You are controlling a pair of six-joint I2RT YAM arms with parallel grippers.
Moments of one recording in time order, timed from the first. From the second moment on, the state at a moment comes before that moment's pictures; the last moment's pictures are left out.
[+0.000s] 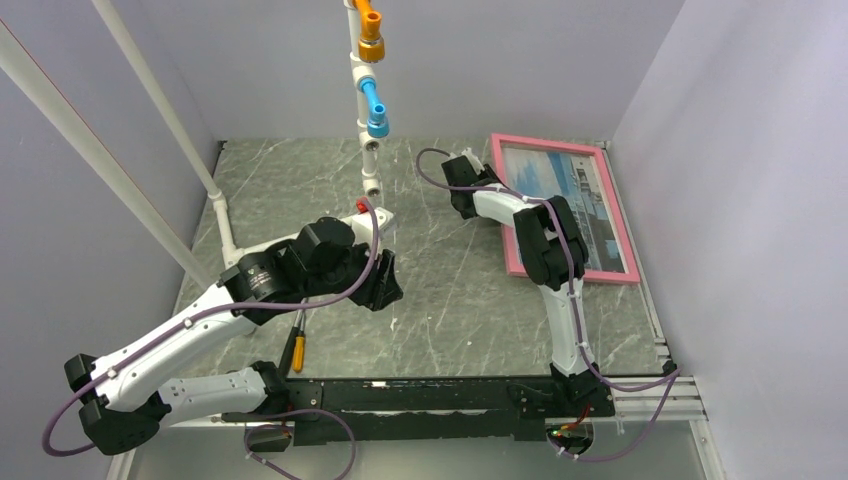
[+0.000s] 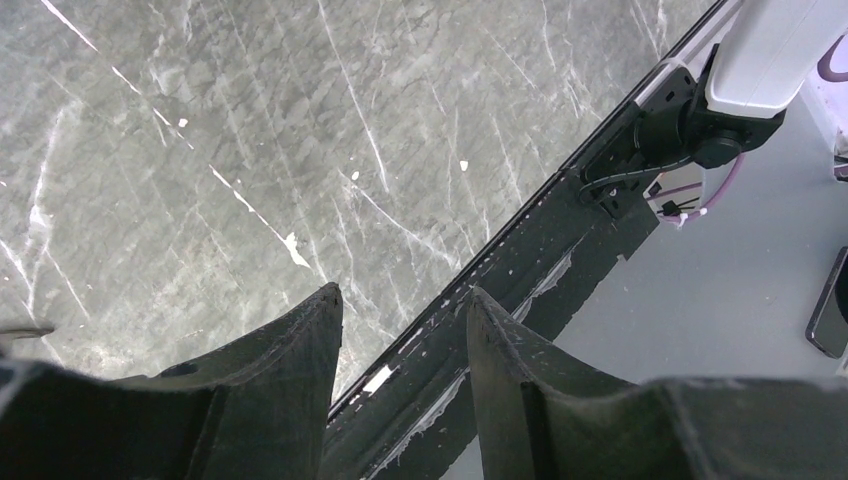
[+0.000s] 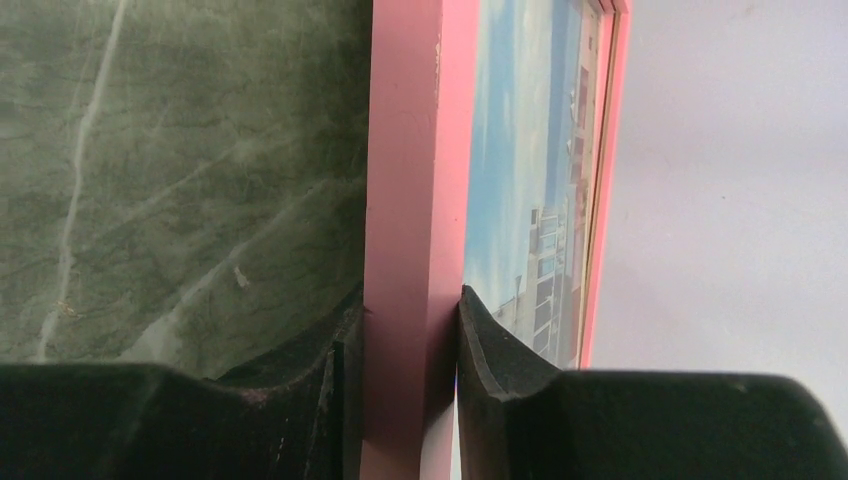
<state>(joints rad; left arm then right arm) -0.94 1.01 1.16 -0.77 0.07 -0.39 0.45 2.24 1.61 -0.29 0.91 -0.26</state>
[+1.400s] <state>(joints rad) -0.94 0.93 1.02 -0.72 0.07 -0.46 0.23 2.13 1.54 -0.32 0.05 0.12</state>
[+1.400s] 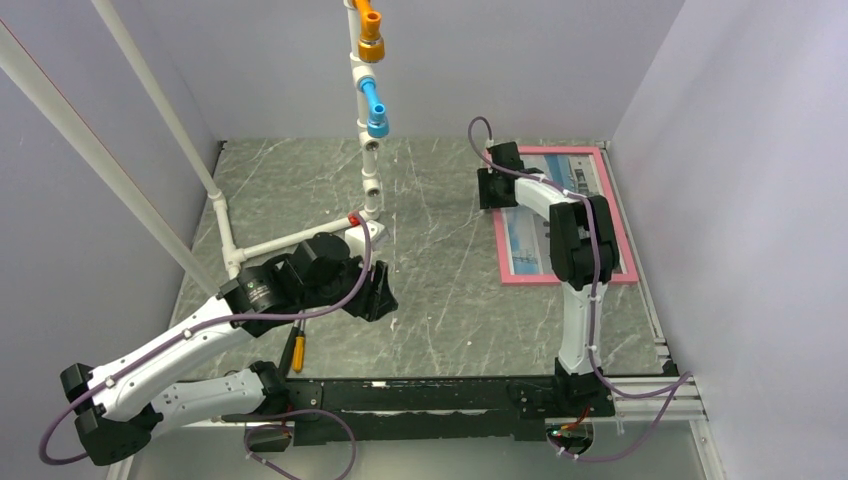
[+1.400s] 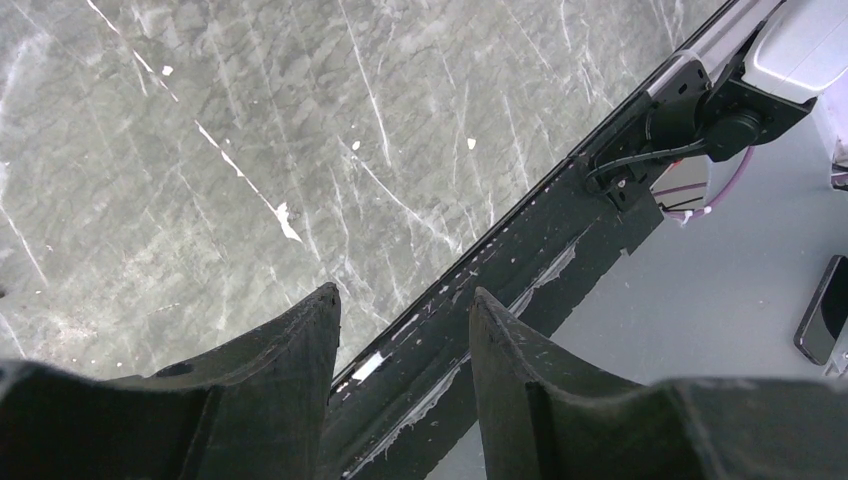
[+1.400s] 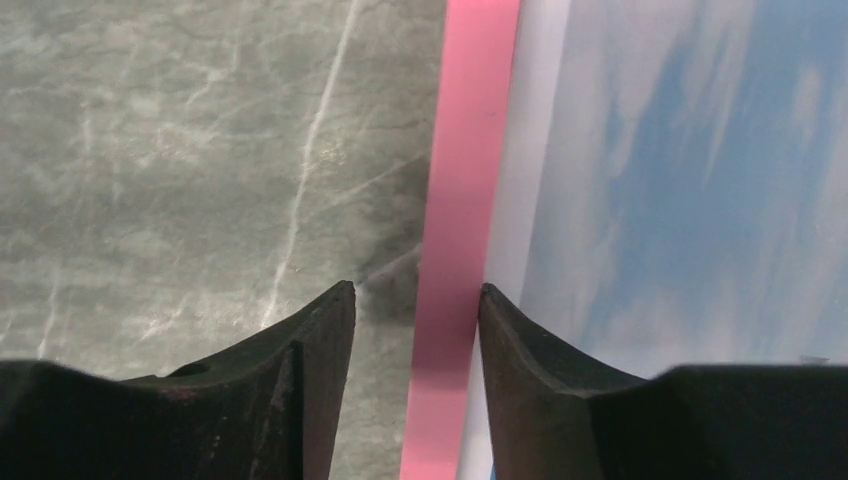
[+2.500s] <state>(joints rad) -0.91 0.88 0.92 -0.70 0.06 -0.47 0.29 1.94 1.66 -0.55 0.21 0.14</state>
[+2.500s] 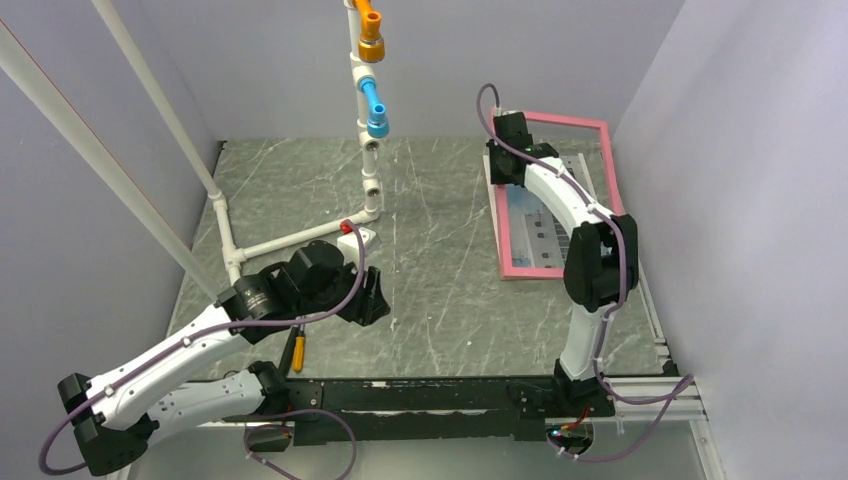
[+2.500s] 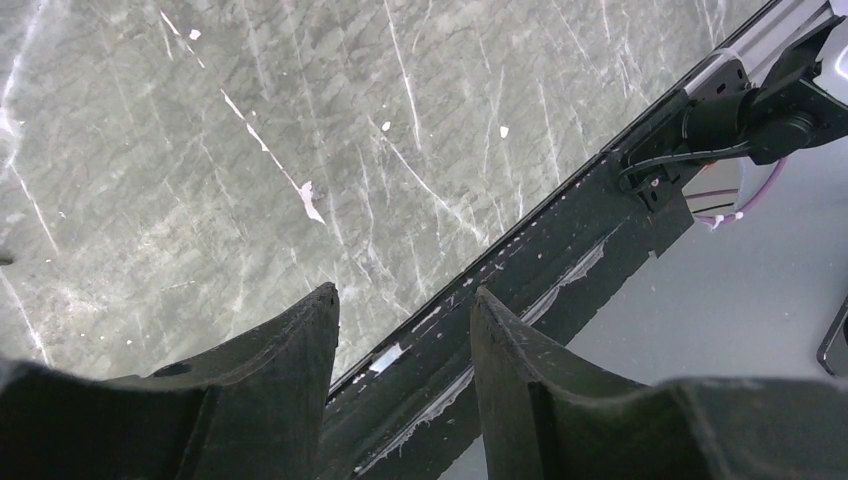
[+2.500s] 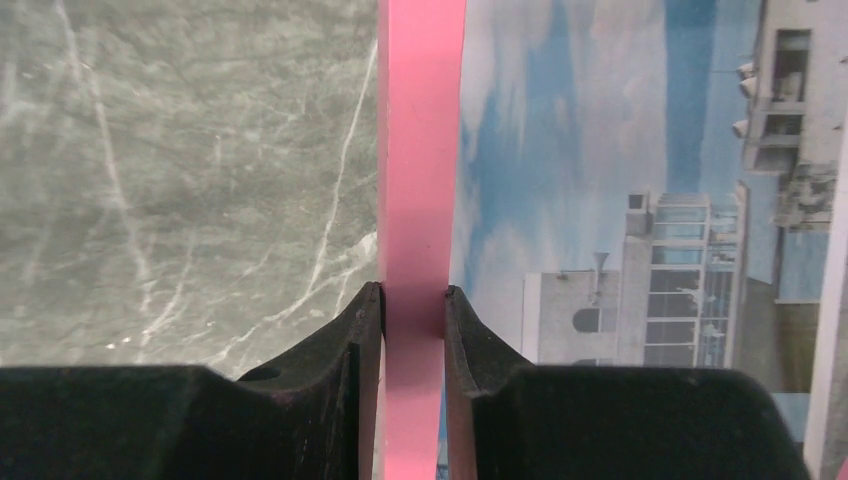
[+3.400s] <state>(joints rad) -0.88 0.84 0.92 -0.69 0.06 -0.47 0.43 1.45 1.48 -0.75 0.42 0.23</state>
